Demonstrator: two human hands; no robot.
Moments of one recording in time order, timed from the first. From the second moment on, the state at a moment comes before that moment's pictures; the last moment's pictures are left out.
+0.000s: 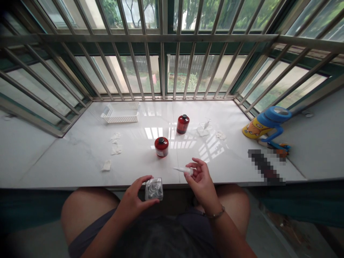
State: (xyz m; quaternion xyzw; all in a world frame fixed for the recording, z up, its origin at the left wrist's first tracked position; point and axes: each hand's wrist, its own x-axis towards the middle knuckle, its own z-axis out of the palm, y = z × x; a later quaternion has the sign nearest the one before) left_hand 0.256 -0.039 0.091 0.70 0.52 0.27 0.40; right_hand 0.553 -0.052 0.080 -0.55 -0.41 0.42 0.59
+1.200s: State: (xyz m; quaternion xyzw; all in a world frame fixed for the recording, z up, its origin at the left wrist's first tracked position) left_hand 0.247 0.006 0.080 0.72 0.54 0.42 0.11; right_hand 0.497 0.086 0.128 -0.56 -0.68 0.17 0.44
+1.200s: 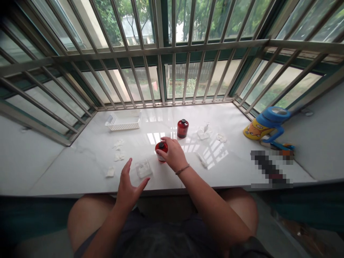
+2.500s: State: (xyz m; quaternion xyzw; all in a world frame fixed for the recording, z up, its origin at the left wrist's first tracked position) left_hand 0.348 0.023 0.077 0.73 0.45 0.42 0.28; right_hand 0.519 -0.012 0.121 -0.57 -0.66 0.13 0.47
